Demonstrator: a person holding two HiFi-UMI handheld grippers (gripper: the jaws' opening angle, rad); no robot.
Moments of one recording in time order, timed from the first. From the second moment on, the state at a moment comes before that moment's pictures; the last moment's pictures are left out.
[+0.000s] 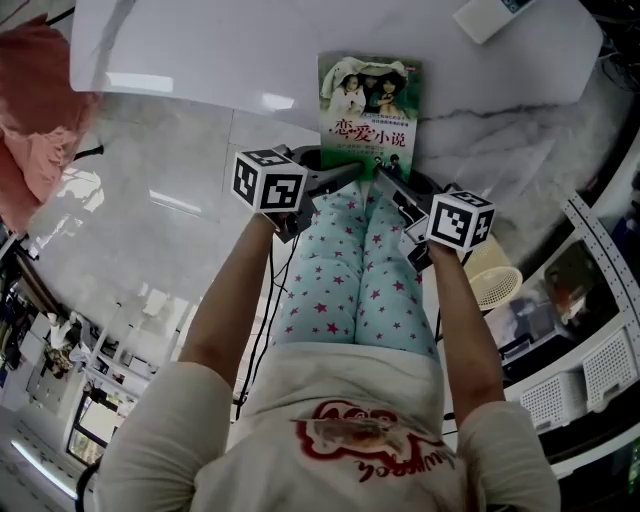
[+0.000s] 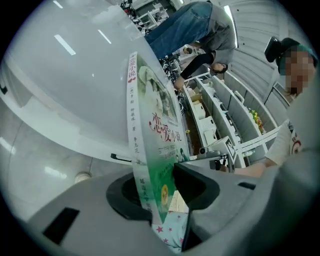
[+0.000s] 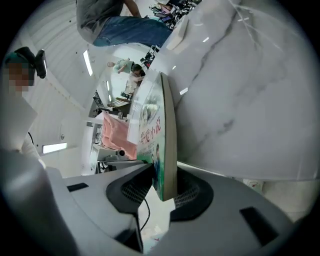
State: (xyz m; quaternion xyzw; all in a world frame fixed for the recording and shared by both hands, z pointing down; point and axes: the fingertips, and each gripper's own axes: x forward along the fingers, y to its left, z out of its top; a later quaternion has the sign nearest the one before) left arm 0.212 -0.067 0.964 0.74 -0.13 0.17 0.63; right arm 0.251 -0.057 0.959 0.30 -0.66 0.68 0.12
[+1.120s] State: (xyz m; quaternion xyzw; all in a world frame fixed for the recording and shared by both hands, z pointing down) left arm 0.193 -0.170 0.665 0.85 -0.30 0.10 0.42; right arm 0.231 -0.164 0.663 0.35 -0.81 0.47 0.11
